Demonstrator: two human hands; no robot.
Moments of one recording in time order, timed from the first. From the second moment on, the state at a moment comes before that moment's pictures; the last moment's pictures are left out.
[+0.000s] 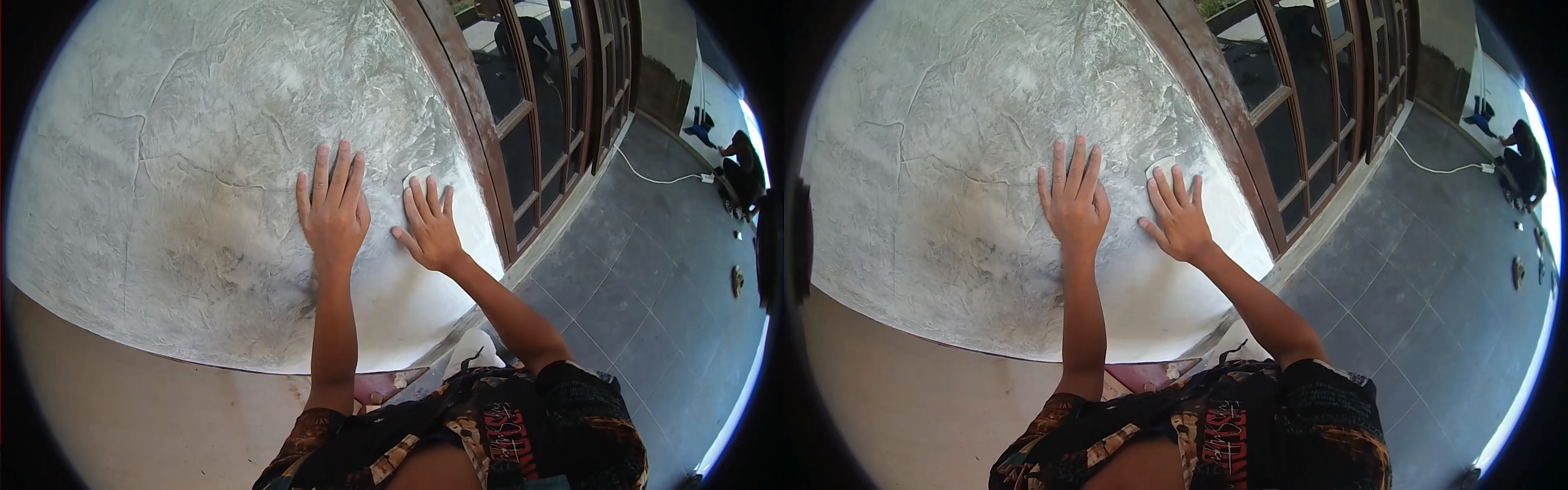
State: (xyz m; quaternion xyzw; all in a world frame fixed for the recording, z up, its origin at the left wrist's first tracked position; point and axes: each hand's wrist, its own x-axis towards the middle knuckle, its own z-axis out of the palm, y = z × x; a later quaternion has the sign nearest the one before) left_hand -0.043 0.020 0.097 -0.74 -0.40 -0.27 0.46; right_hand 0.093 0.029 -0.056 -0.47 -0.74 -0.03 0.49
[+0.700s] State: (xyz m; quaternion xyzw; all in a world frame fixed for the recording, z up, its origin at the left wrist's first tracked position) left_hand -0.041 0.021 0.096 -0.74 -0.41 -0.29 0.45; right_hand 0.105 0.045 -0.048 -0.46 -0.74 -0.04 0.49
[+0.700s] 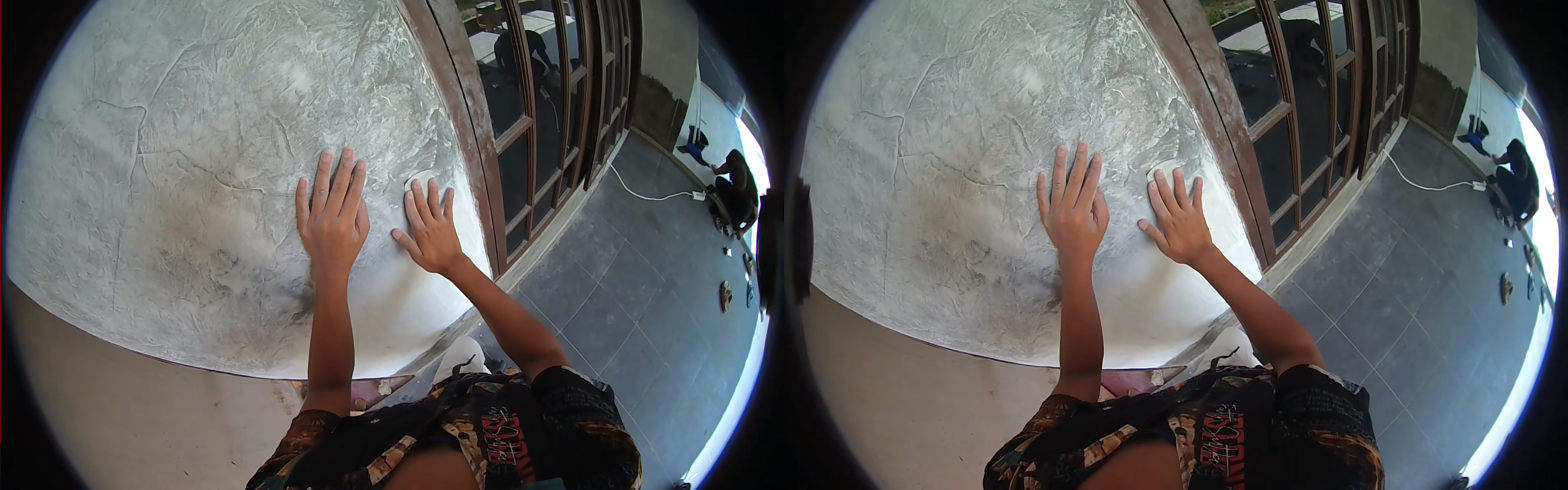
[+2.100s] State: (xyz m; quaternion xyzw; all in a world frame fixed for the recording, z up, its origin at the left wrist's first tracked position) left_hand -0.037 0.010 0.104 -0.77 -0.44 -0.20 0.40; right_hand 0.079 0.017 -0.030 -0.44 -0.71 0.05 0.56
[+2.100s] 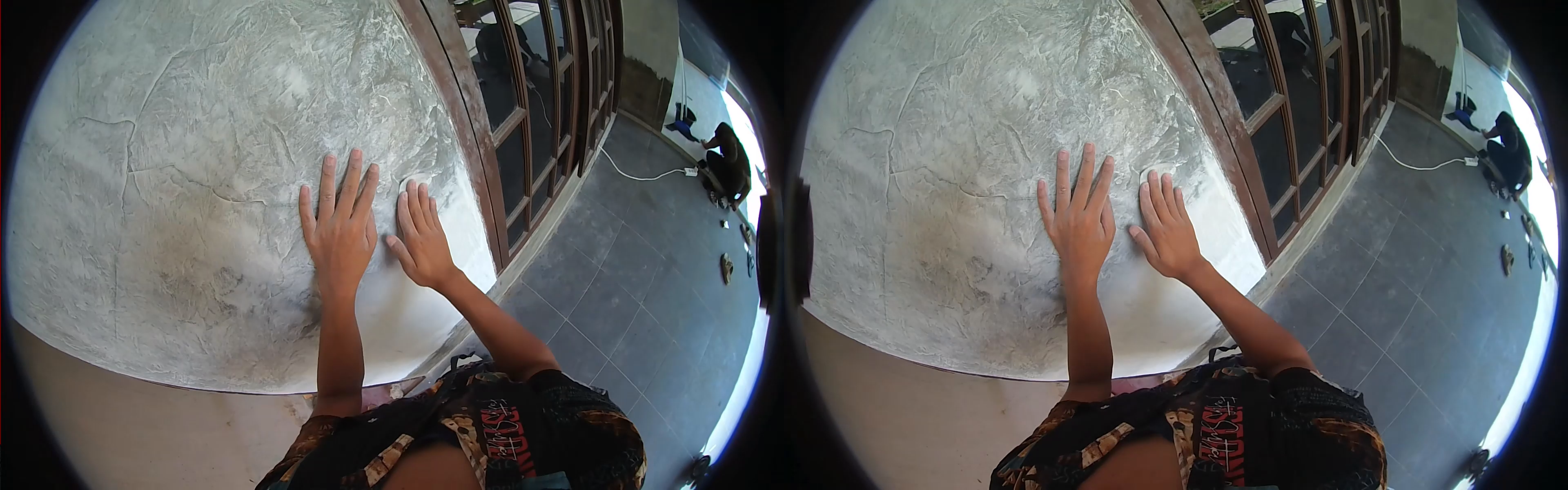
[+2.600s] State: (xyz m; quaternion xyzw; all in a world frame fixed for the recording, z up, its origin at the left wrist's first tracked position) left_hand -0.036 0.006 0.103 -0.78 -0.44 -0.22 0.38; right_hand 0.084 0.039 0.016 -0.39 -0.63 0.00 0.67
